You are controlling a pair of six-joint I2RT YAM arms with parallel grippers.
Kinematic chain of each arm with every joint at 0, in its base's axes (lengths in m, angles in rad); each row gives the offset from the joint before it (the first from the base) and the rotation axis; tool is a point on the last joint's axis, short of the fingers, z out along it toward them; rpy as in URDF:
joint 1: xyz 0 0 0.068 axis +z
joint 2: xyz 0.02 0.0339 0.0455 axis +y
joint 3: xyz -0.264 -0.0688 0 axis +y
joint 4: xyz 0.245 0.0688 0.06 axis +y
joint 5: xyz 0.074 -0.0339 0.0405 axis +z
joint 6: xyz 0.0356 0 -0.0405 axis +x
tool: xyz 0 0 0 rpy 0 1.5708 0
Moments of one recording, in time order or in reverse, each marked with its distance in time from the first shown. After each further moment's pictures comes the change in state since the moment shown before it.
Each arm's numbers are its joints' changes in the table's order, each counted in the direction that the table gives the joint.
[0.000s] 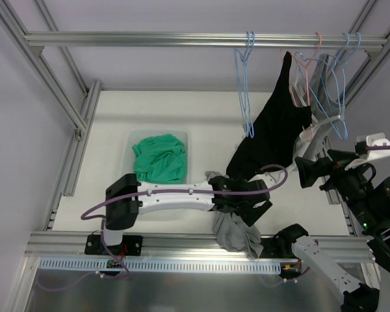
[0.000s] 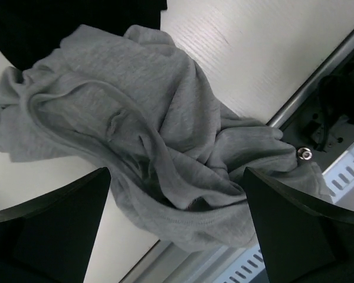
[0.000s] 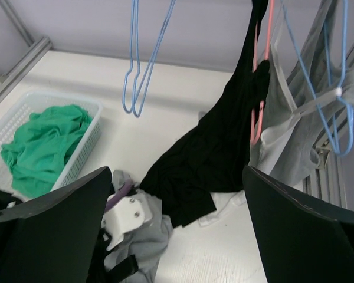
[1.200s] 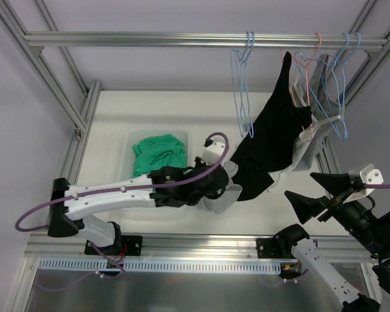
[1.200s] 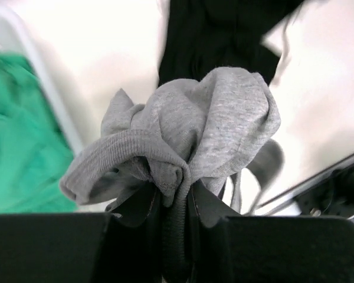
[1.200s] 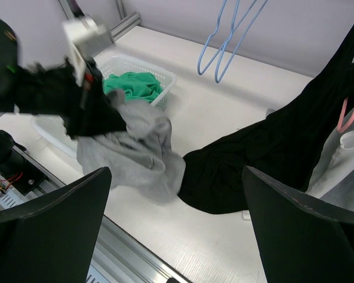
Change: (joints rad) left arm 0.017 -0.381 0.216 0.025 0.359 -0.198; right arm 0.000 -0.212 0.112 0.080 0.344 -0.011
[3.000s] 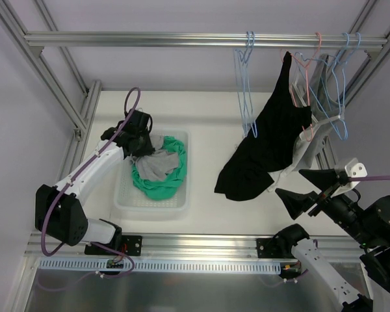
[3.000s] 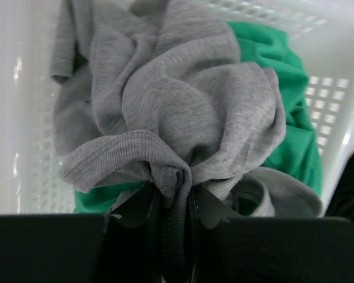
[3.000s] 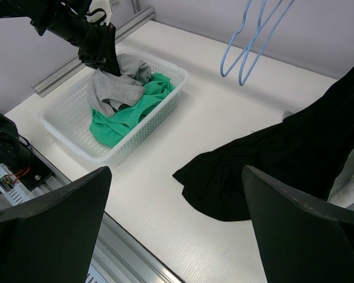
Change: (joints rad) left arm 0.970 -0.108 0.234 0.019 -0.473 0.066; right arm 0.000 -0.014 0.118 -0.096 0.061 0.008
